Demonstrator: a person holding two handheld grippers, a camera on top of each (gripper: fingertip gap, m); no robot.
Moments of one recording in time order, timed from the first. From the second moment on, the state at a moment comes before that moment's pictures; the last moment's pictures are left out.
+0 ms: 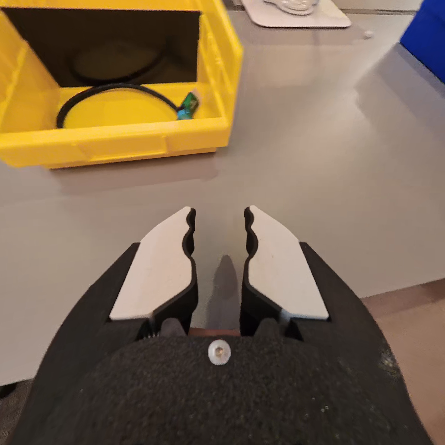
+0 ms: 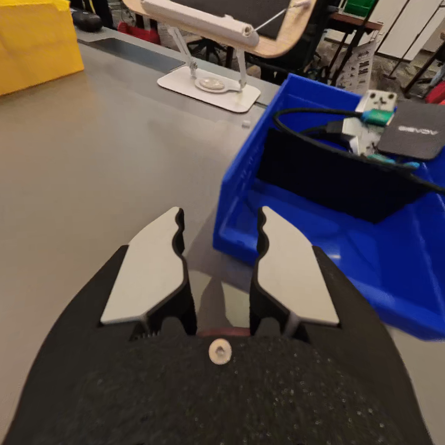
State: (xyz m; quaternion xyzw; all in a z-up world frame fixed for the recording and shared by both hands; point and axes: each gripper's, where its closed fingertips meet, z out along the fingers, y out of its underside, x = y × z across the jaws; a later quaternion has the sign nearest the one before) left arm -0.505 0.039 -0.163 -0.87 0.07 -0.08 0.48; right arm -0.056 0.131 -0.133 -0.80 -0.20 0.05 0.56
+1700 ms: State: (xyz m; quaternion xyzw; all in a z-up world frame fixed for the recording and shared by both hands) left arm -0.396 0.166 -0.146 -0.86 0.12 -0.08 0.48; right arm -0.211 0.169 -0.147 -0.82 -0.13 0.04 0.56
